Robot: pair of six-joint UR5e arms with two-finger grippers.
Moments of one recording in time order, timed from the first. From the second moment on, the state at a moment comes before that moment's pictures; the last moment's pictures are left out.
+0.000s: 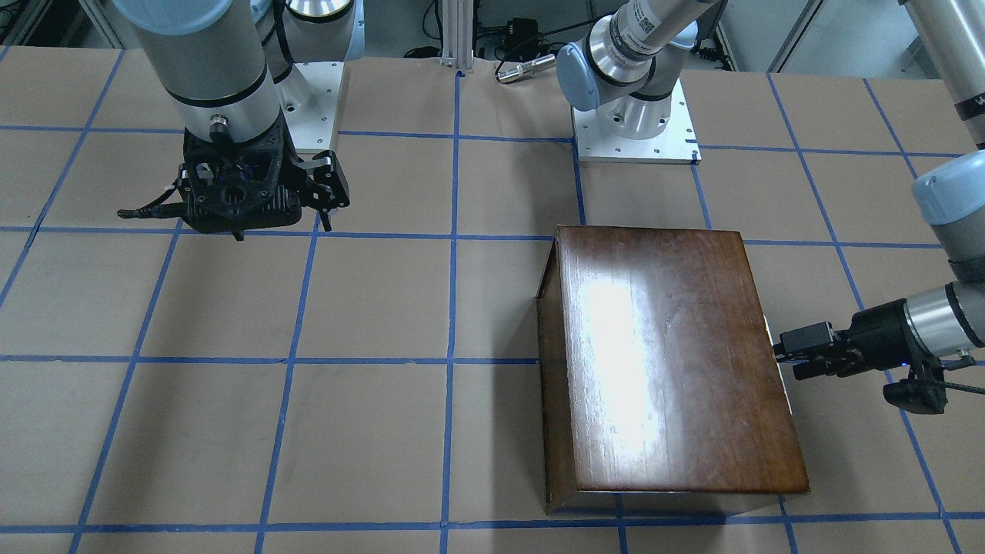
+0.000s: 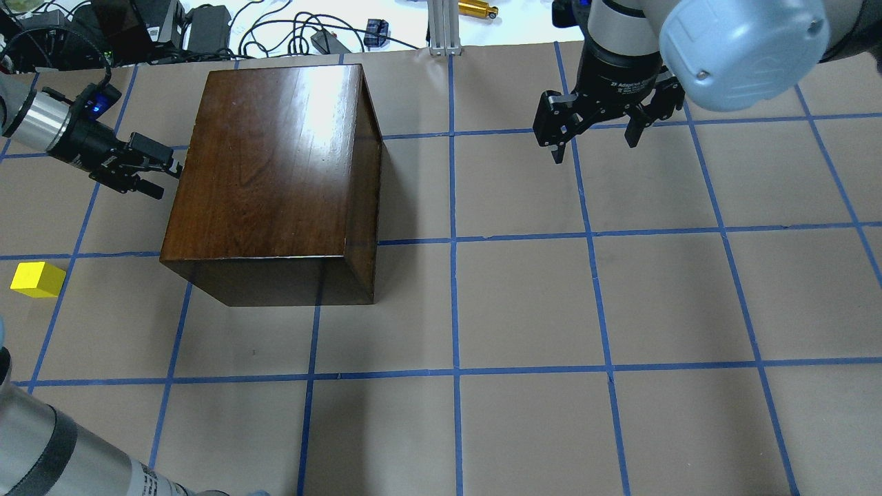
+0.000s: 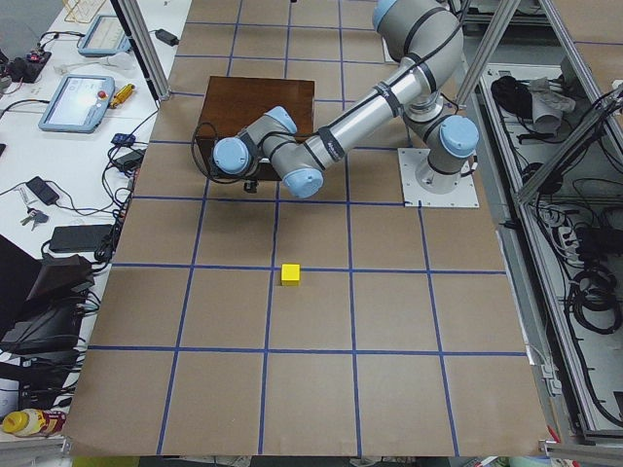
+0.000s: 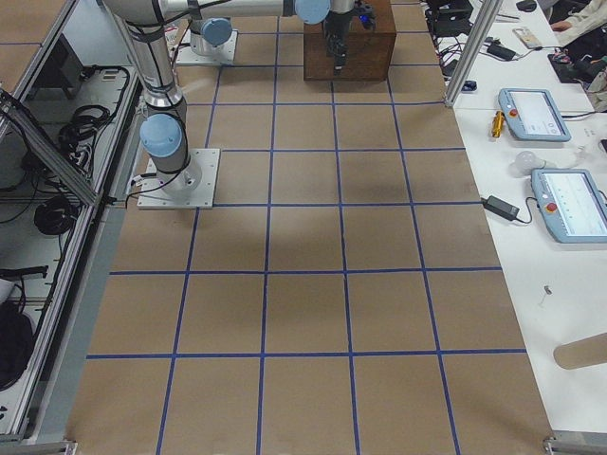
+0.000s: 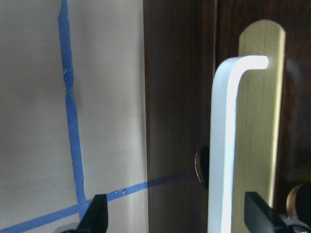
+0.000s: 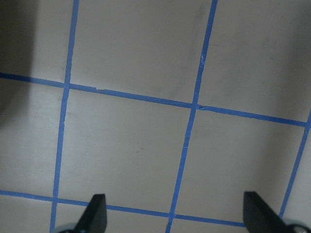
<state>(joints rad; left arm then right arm) -1.04 -2.05 -1.52 -1.49 1.12 0.65 1.70 -1.45 1.48 -1.58 -1.60 -0.05</state>
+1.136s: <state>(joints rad) -1.02 -2.07 -1.51 -1.47 1.14 0.65 1.70 -1.45 1.48 -1.58 -1.60 -0.05</state>
